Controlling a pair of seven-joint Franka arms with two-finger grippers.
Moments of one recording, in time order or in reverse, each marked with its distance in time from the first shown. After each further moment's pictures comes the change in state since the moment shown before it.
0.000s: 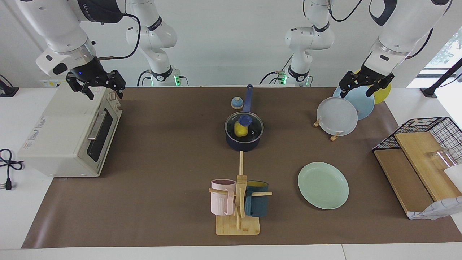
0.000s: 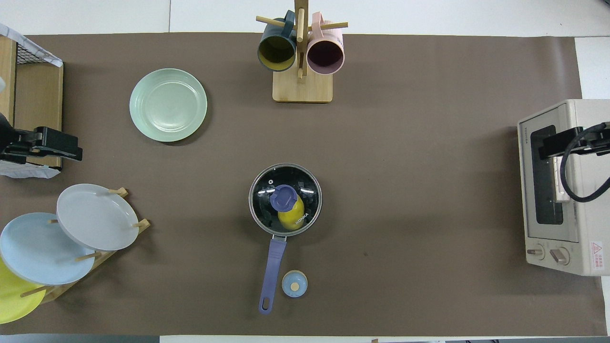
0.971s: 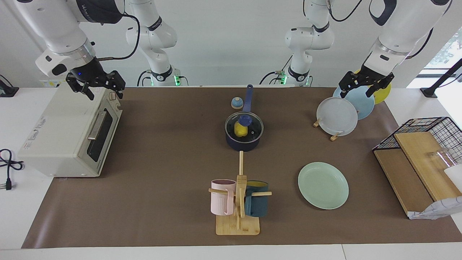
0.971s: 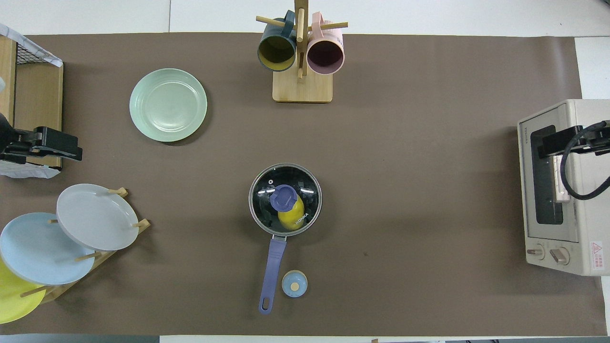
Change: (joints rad) left arm 0.000 0.000 0.000 0.000 0.000 0.000 0.000; right arm -0.003 0.004 0.008 0.002 0.016 0.010 0.007
